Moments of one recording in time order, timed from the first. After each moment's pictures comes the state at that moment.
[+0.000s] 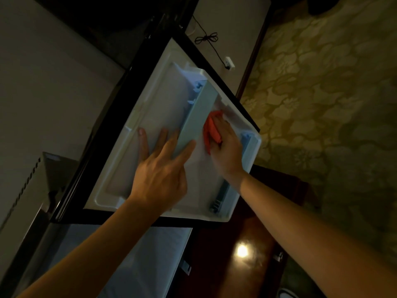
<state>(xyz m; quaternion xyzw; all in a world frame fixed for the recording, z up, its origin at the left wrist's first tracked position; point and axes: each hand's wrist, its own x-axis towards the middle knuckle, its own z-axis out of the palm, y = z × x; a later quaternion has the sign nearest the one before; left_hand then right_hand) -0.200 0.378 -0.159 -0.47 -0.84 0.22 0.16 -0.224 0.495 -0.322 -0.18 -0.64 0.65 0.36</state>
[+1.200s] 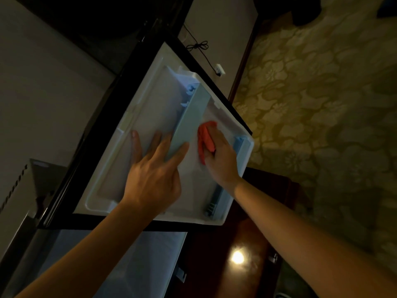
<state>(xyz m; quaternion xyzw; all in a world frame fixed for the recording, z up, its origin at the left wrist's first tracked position) -0.199 0.376 -0.161 -0.47 -0.84 0.21 0.17 -0.211 0.489 -0.335 -0.18 -0.68 0.64 0.32</state>
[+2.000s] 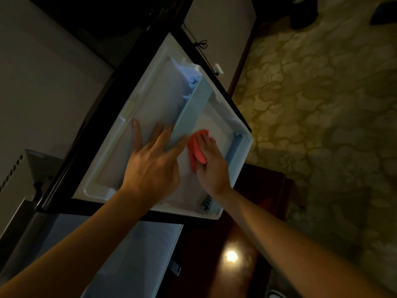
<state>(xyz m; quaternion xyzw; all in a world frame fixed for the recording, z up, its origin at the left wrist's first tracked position) -0.196 0.374 -0.162 -0.49 -0.82 0.21 0.18 -0.184 0.447 -0.338 -0.16 -0.70 0.62 0.31</state>
